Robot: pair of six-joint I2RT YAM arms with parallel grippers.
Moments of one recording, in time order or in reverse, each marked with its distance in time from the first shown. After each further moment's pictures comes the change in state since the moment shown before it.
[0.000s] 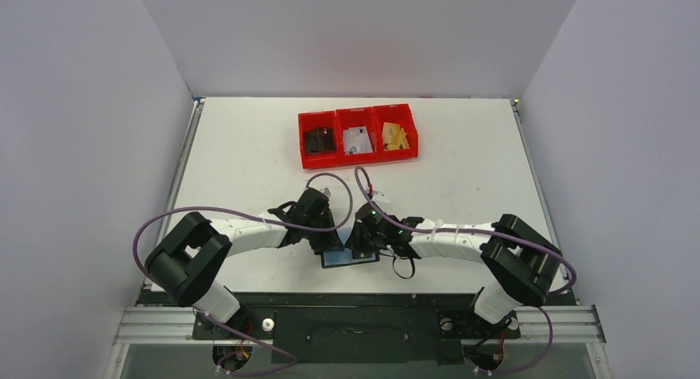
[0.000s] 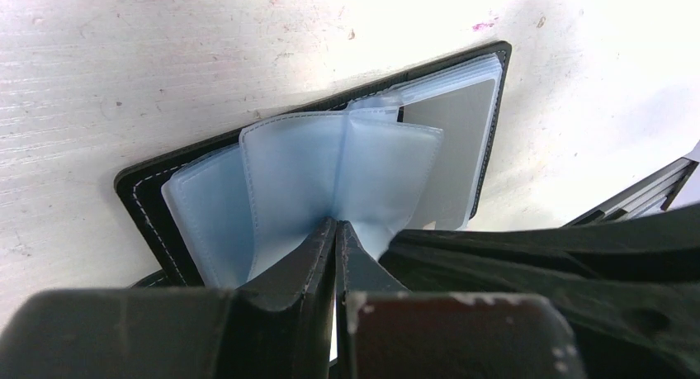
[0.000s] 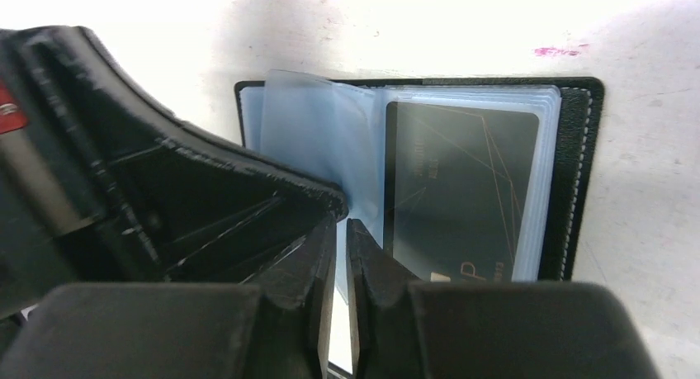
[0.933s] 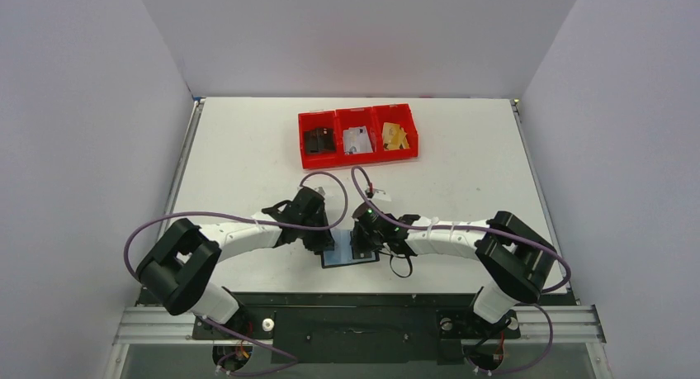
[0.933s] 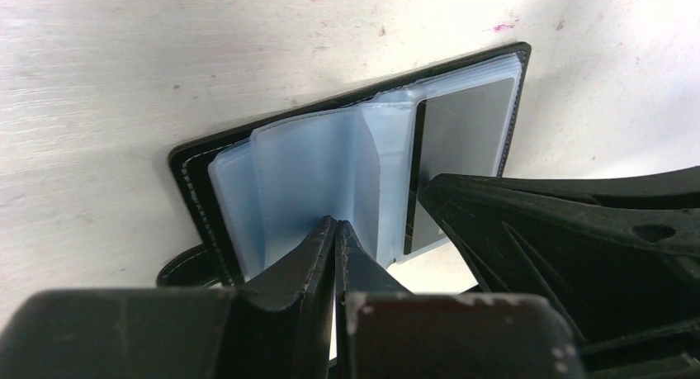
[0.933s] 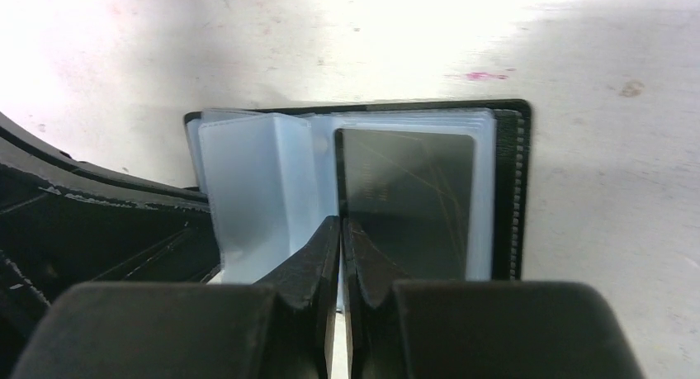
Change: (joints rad) left arm 0.013 -0.046 0.005 -0.075 -0.038 0.025; right arm -0.008 0.008 0.024 -0.077 0.089 -0.019
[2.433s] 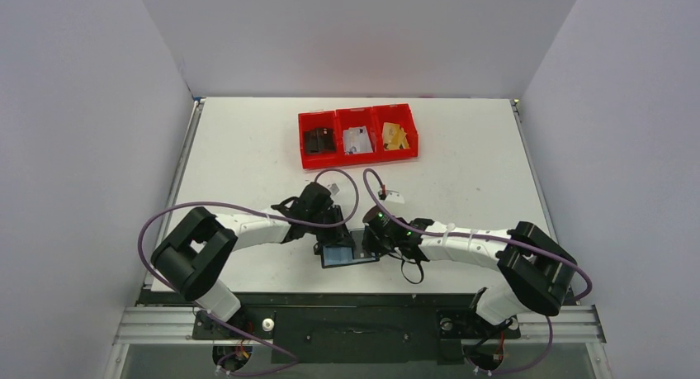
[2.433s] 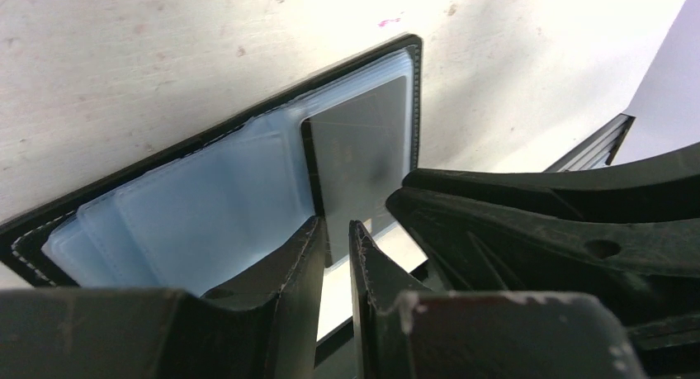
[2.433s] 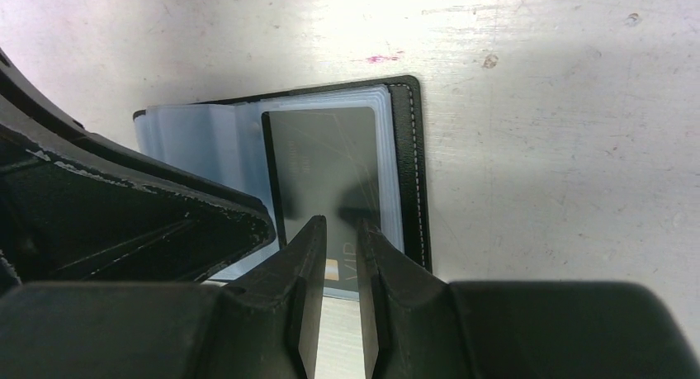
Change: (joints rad) left arm -0.002 0.092 0.046 0.151 0.182 -0.031; right arm -0.003 -0.116 -0.057 -0.084 0.090 -0.009
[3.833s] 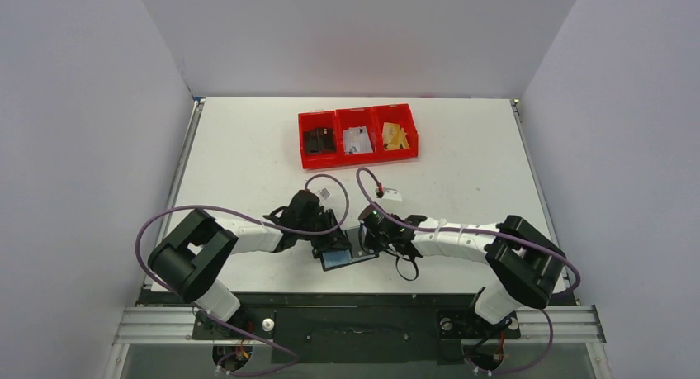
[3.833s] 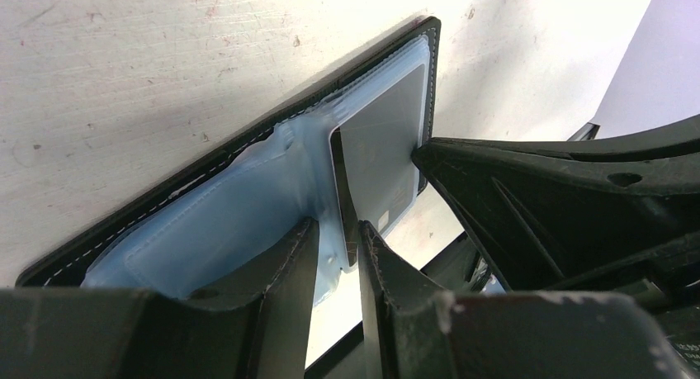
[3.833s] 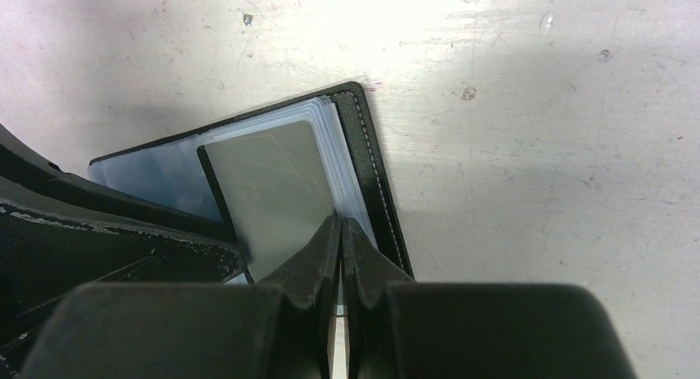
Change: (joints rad) left arm 0.045 -0.015 -0.155 0.204 0.036 -0.052; right arm -0.009 0.067 0.034 -0.015 0.040 -0.025
